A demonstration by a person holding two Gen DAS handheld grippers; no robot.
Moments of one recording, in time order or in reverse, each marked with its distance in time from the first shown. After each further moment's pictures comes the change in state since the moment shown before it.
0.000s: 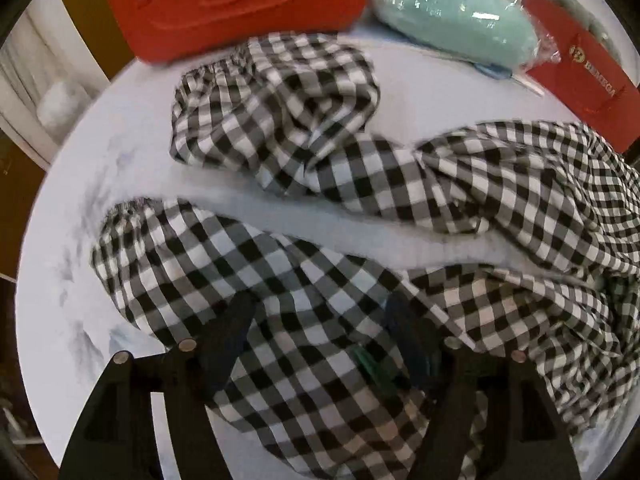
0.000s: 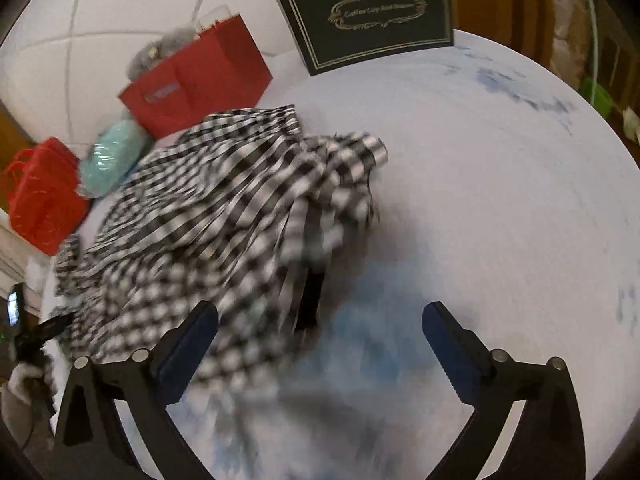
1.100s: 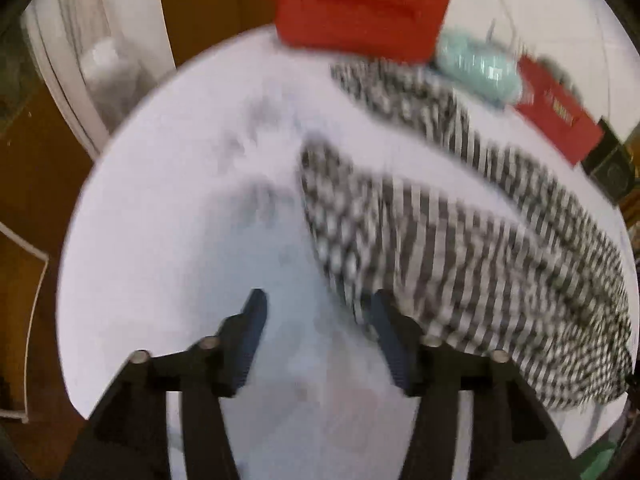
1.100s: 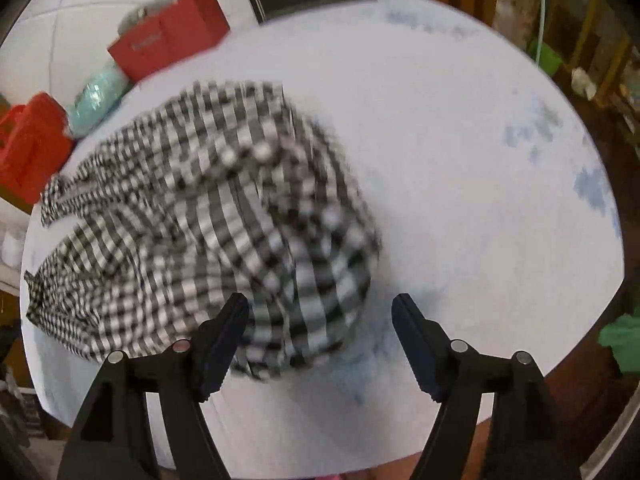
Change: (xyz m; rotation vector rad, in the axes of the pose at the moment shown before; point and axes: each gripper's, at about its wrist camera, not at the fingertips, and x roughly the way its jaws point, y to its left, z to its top) left arm -0.122 0.185 -0.109 -0.087 -0.122 -0.095; right arm -0.116 -0.026 -0.149 0.049 0.087 -0.139
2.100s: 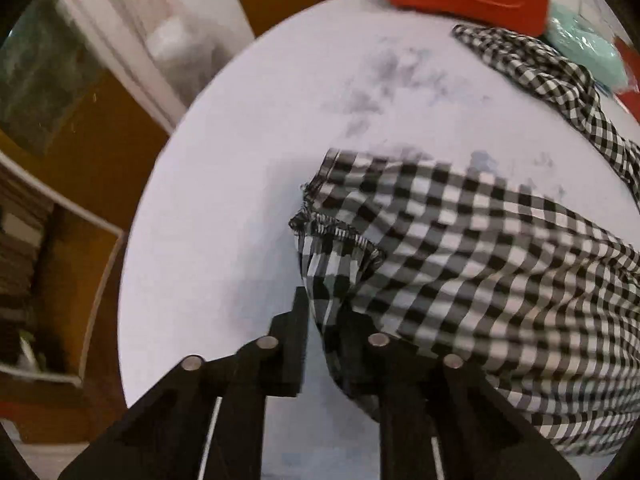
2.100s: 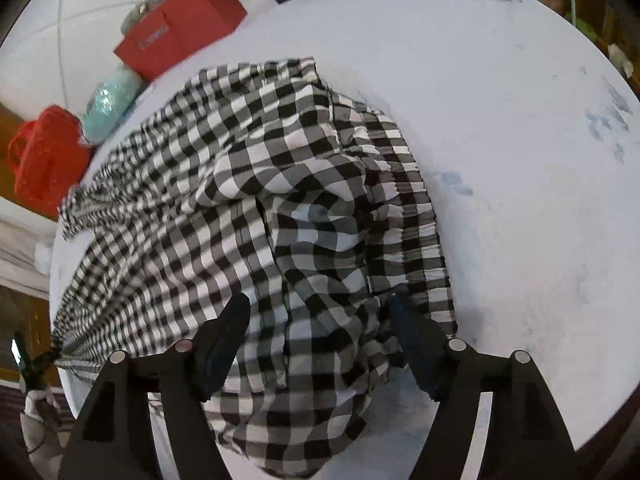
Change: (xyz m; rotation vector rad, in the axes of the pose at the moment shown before) left arm 0.065 0.077 -0.025 -0.051 0.135 0.336; right arm 0.067 0.008 0.016 0.039 0.085 0.155
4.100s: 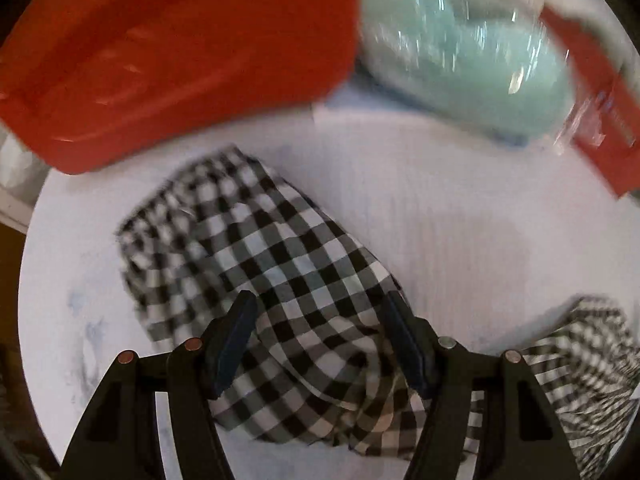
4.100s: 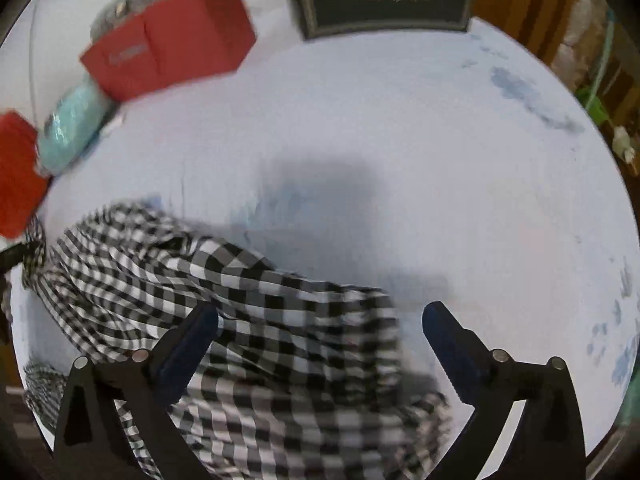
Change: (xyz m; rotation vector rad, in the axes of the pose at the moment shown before) left arm 0.065 -0.303 0.244 0.360 0.028 -0.268; right arm 0.067 0.080 0.173 -0.138 0.028 -0.167
